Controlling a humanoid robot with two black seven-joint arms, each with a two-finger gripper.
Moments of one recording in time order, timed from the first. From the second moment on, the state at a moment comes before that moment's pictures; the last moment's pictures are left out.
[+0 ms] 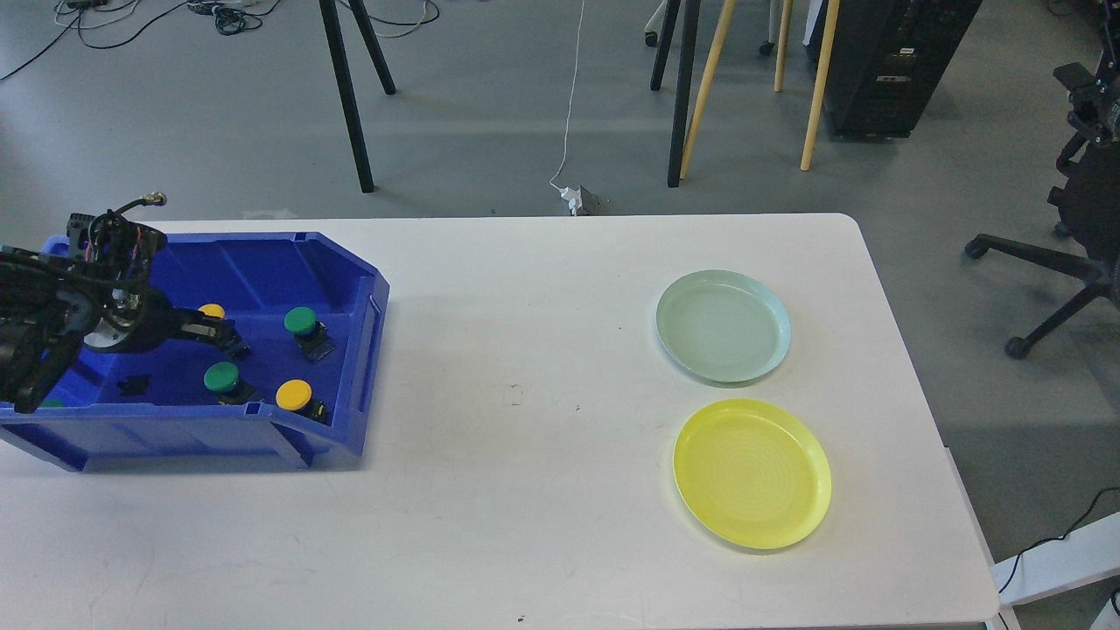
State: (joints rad) left arm -0.97 0.52 0.07 -0.26 1.62 -0.41 -0.49; right arm 1.17 -0.40 -0.16 -0.07 0.04 0.49 0.36
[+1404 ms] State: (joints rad) left arm -1.41 0.98 -0.36 -1.09 1.21 -0.49 -0.49; right arm 1.21 -0.11 -0.01 -0.07 0.02 0.49 0.38
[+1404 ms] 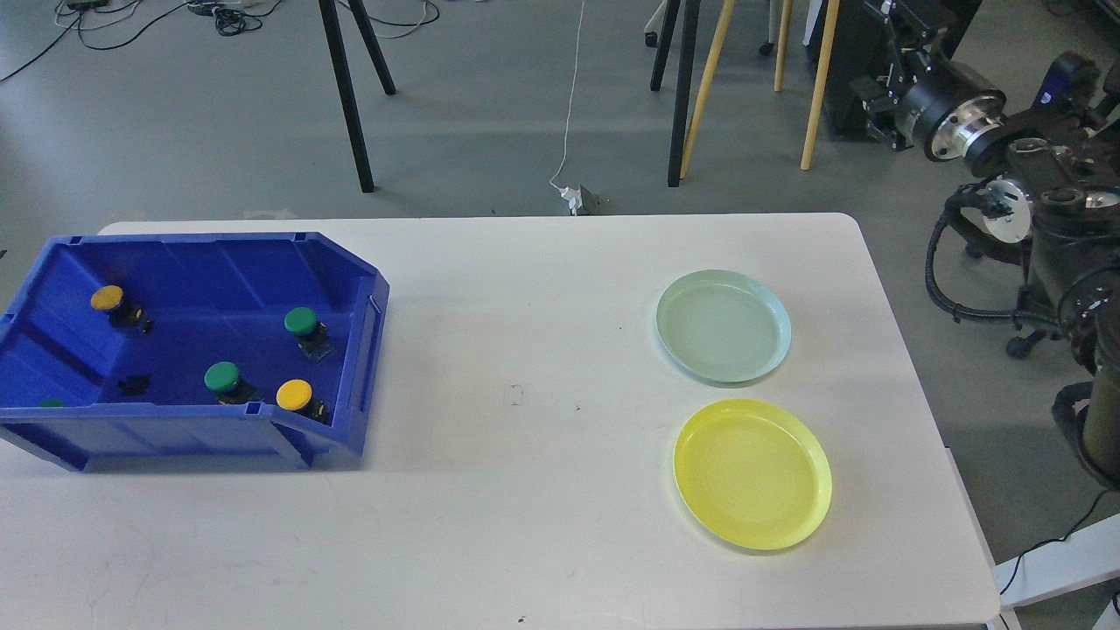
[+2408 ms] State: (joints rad) left arm -1.45 0.43 -0.35 -0.74 1.14 -0.49 -0.49; right arm 1.30 0.00 0.22 0.45 0.01 0.35 0.32
